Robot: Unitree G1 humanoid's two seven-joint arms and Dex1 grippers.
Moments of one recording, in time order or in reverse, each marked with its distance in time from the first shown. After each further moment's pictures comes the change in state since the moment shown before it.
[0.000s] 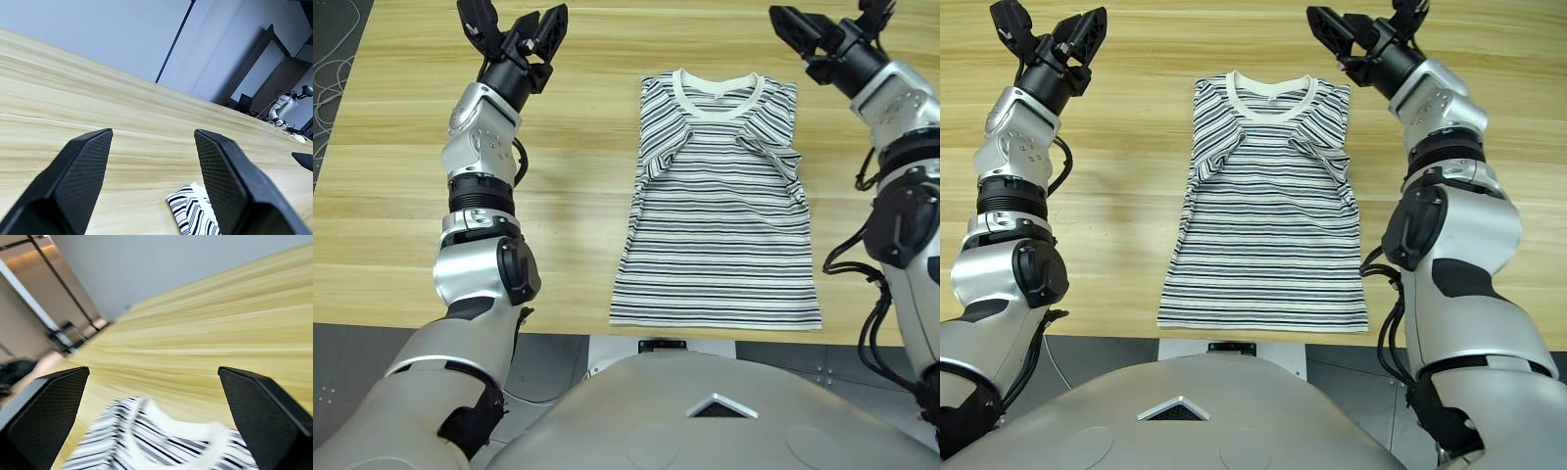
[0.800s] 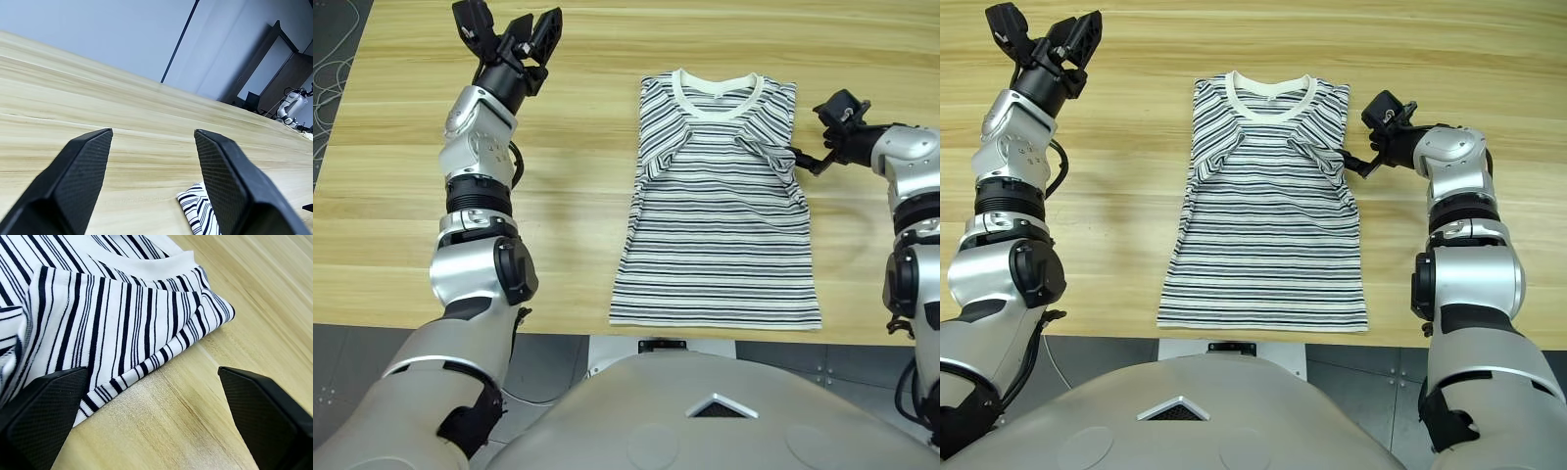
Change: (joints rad) left arm 0.001 0.017 0.004 0.035 0.016 -0.035 0.001; right arm 0.244 -0.113 0.351 -0.076 -0.310 -0.319 0.014
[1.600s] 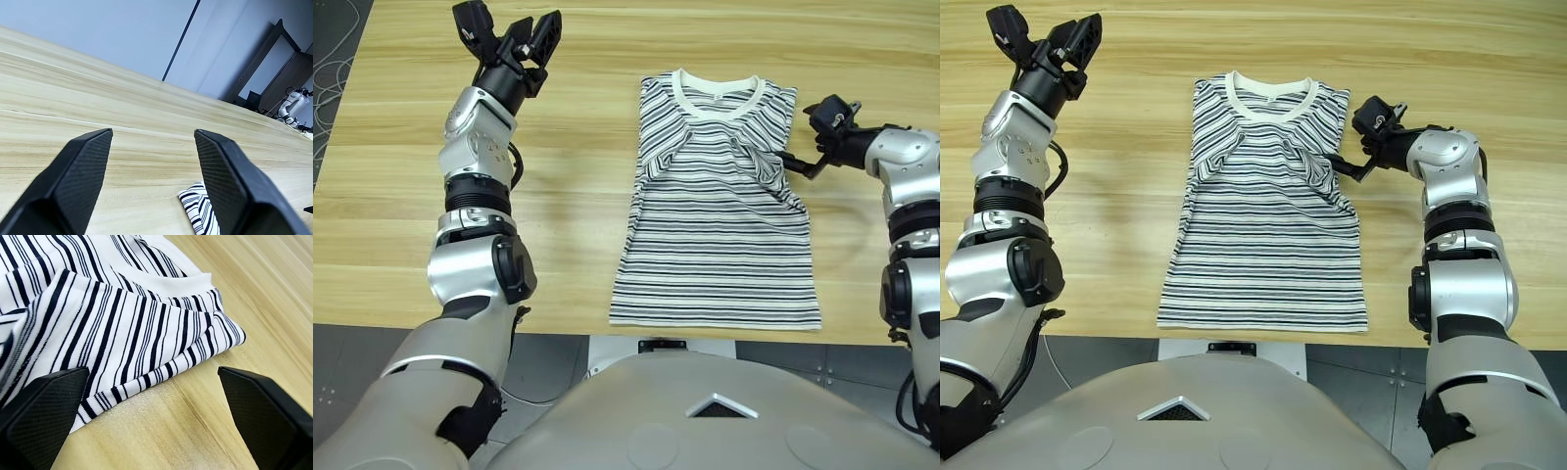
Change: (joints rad) left arm -0.008 0.002 0.000 0.020 0.000 -0.002 -0.002; right arm 0.061 0.000 0.015 -0.126 0.013 0.014 -0.001
